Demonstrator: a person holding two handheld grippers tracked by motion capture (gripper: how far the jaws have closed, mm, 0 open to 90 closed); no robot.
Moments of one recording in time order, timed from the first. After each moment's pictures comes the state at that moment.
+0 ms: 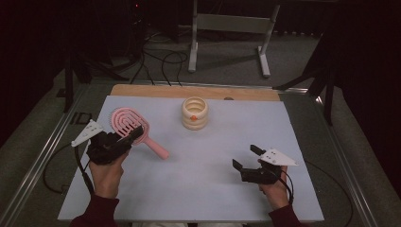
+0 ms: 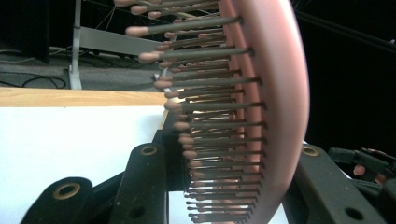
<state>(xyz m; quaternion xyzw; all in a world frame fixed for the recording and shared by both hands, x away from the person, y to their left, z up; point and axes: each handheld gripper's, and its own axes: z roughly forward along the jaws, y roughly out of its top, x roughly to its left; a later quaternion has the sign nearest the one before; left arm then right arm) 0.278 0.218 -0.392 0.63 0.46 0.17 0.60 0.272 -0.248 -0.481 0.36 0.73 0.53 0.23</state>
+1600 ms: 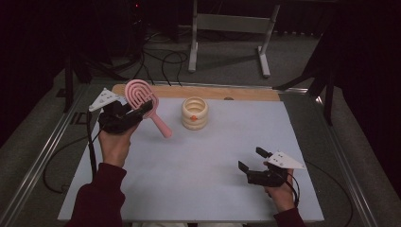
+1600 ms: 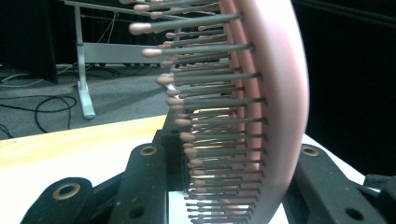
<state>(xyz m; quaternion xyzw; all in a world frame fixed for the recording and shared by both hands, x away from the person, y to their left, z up) 0.334 0.193 -0.345 0.67 0.43 0.21 0.57 0.266 -0.264 -0.484 0.37 0.73 0.53 0.23</state>
